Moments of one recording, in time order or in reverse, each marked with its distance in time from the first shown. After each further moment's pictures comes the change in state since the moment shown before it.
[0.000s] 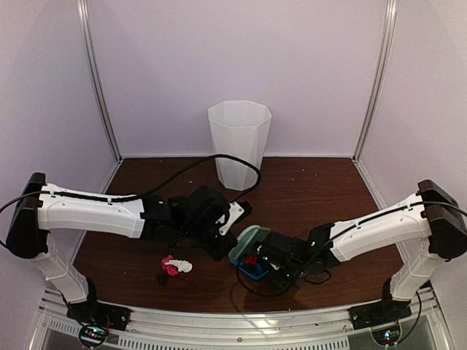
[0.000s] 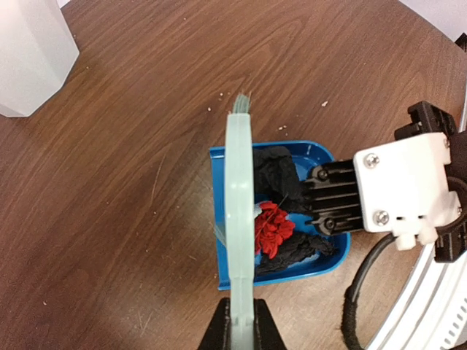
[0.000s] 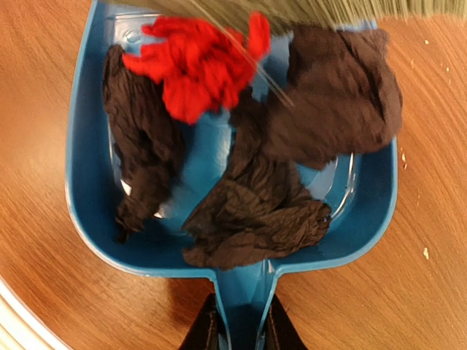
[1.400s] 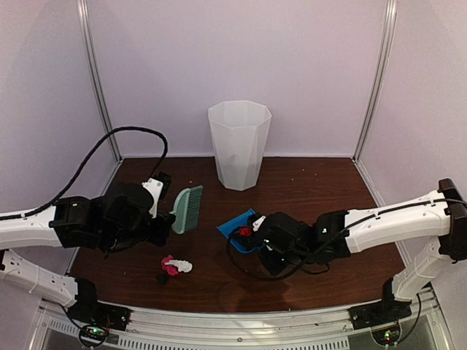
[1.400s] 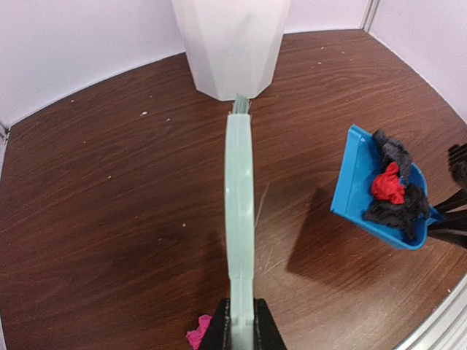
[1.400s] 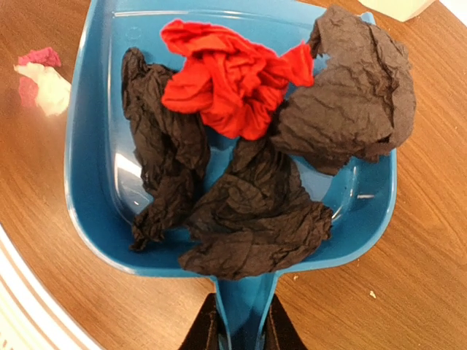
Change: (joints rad) left arm -0.015 -0.571 -0.228 -0.192 -0.432 -0.295; right arm 0.028 -0.100 0.090 0.051 0.135 0.036
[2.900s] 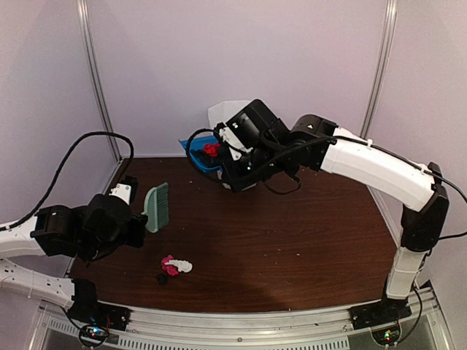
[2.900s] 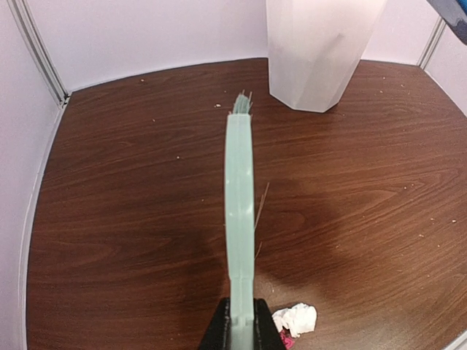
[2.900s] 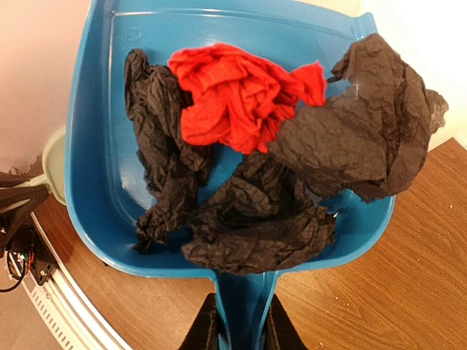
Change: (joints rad) left arm 0.000 -0.201 -0.109 -0.166 -0.193 -0.174; right arm -0.159 0.318 0.999 -0.439 -0.107 -0.118
